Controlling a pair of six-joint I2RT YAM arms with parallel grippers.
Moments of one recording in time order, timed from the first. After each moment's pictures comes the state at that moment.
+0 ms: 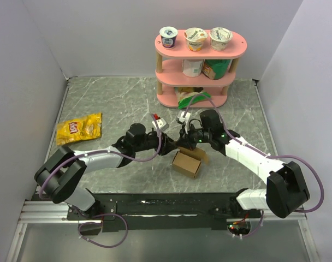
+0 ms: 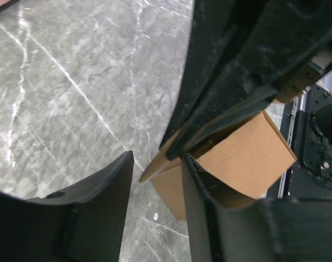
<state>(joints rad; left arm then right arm) -0.74 1.49 0.67 0.59 0.44 -0.18 0.51 1.29 0.82 -0.18 -0.65 -0.28</state>
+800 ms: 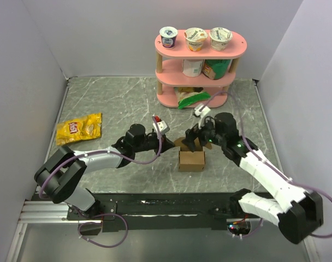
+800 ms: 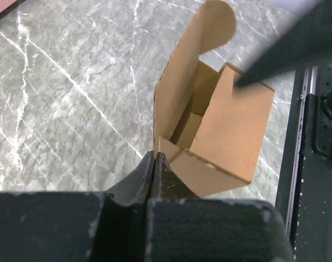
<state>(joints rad) -0.74 1.50 0.66 0.58 0.47 -0.09 0.49 1.04 0.80 -0.25 -0.35 -0.09</state>
